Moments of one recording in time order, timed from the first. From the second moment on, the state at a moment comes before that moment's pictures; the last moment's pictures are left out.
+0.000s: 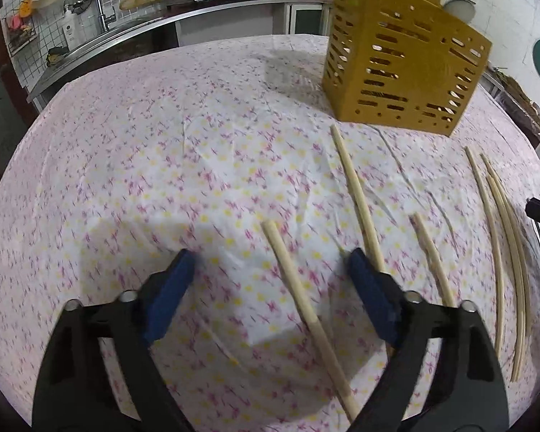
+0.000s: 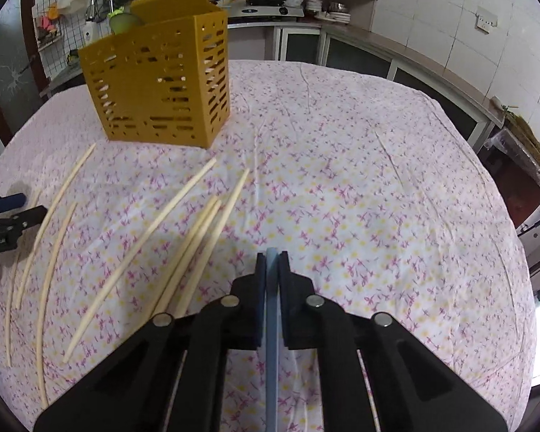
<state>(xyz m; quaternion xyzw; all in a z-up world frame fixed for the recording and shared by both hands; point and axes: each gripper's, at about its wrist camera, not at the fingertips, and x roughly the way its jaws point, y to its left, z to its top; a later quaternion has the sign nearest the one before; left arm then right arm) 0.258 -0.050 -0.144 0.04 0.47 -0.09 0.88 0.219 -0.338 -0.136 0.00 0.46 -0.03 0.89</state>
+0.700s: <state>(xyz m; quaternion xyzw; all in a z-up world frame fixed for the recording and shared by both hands) 0.232 -0.037 -0.096 0.05 0.43 -0.11 0.89 0.219 -0.341 -0.107 0.02 0.43 -0.01 0.90</state>
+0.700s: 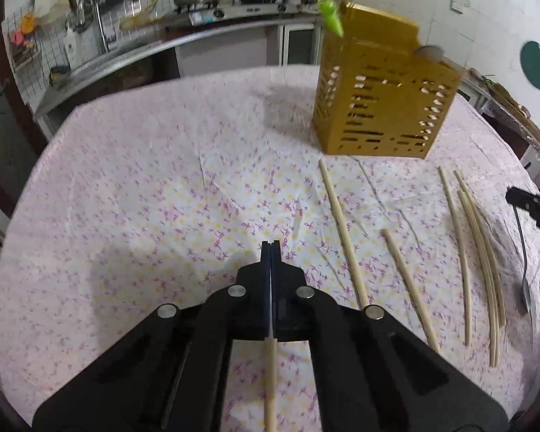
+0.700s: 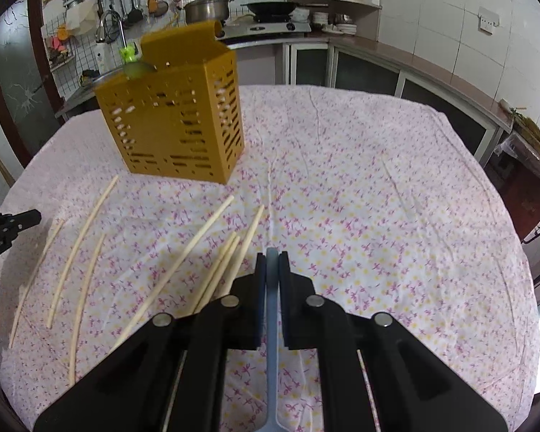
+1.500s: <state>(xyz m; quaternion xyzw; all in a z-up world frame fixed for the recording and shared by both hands) 0.250 -0.040 -0.136 0.08 0.48 -0.12 0.86 0.215 -0.346 -0.103 0.04 0.42 0.00 0.90</state>
